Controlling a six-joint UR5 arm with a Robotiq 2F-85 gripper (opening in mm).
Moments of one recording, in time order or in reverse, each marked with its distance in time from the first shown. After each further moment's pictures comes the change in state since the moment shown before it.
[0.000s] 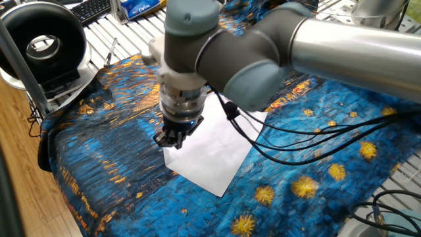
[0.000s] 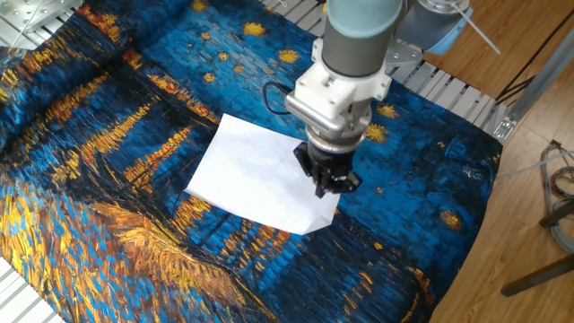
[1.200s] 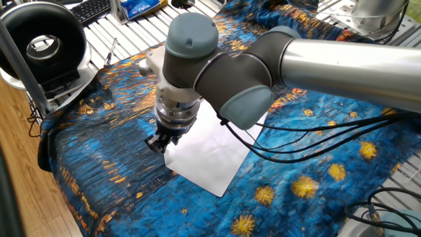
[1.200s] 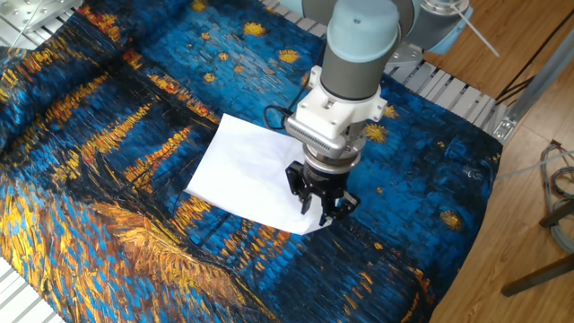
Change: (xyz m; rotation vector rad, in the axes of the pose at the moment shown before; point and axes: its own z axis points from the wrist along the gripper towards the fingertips) arm -0.018 0.009 0.028 -0.039 -0.068 -0.043
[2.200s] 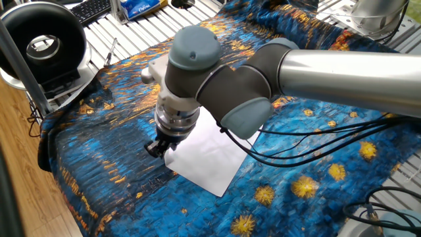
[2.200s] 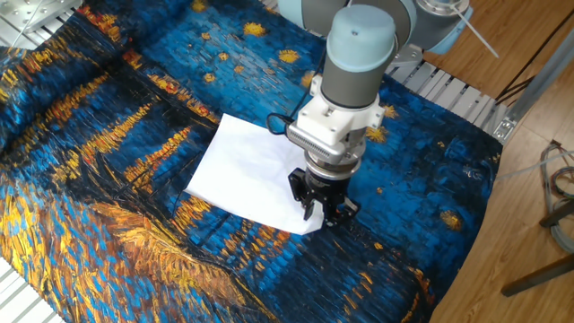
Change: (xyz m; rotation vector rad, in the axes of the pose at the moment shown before) arm 0.005 0.005 0.020 -0.015 -0.016 0.011
